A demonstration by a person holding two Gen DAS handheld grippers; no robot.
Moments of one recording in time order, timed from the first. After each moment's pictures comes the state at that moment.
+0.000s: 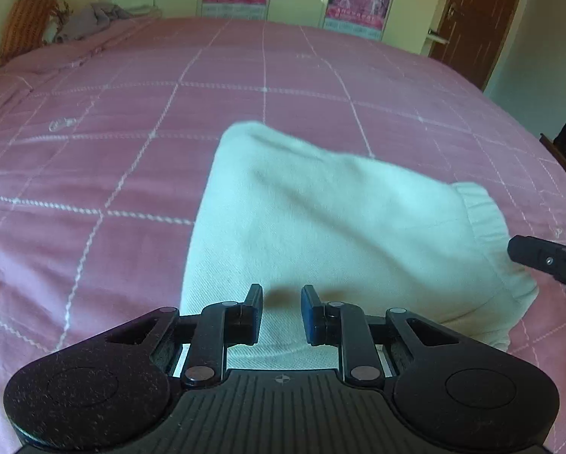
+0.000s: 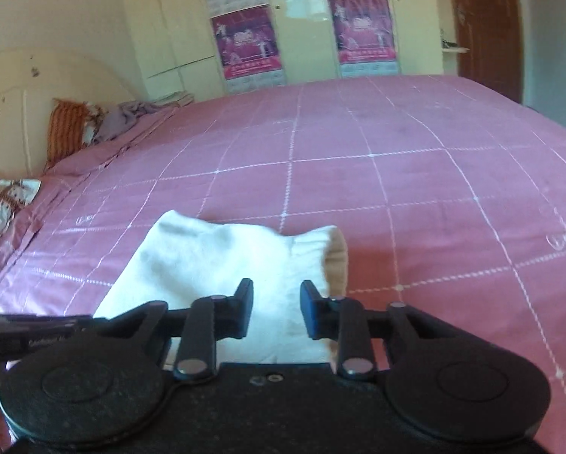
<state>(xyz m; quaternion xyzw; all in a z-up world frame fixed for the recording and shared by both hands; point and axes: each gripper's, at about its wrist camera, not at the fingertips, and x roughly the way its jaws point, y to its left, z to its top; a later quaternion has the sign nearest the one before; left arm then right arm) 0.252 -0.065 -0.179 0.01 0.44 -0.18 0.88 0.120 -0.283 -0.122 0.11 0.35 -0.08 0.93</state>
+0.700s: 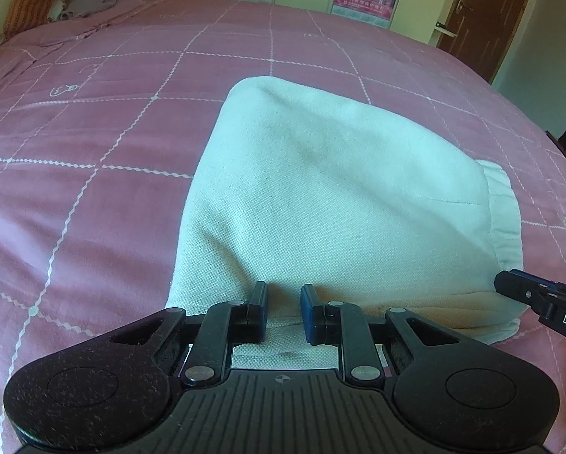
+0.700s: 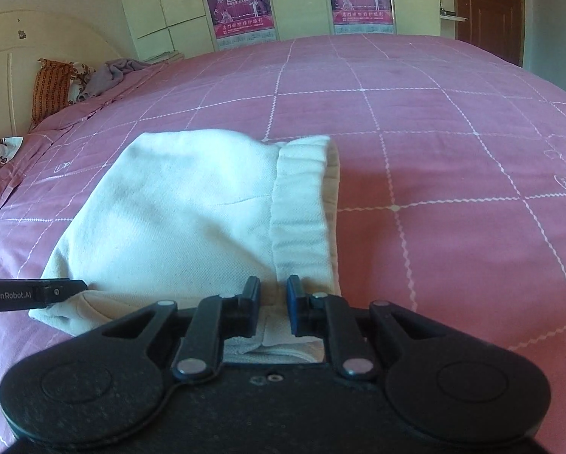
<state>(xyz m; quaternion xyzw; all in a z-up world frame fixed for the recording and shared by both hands) 0.239 -0.061 -0.203 0.00 0.44 -0.17 0.88 0.106 -0.291 -0.187 0.12 0.39 -0.10 0.91</state>
